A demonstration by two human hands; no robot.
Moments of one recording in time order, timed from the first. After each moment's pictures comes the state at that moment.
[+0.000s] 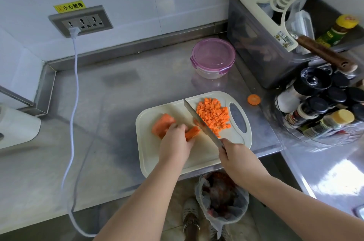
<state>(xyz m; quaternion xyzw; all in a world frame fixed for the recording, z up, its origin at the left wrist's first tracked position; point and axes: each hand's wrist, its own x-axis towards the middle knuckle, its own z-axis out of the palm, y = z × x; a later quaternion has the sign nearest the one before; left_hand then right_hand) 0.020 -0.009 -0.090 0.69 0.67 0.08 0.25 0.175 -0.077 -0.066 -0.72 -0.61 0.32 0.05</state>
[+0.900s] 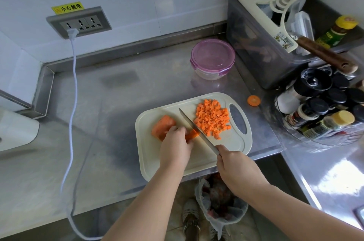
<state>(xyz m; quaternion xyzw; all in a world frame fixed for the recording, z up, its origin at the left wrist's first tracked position) 0.021 -0.012 -0.094 0.69 0.68 0.11 0.24 0.166 -0.086 -0.066 -0.71 -0.64 0.30 0.01</state>
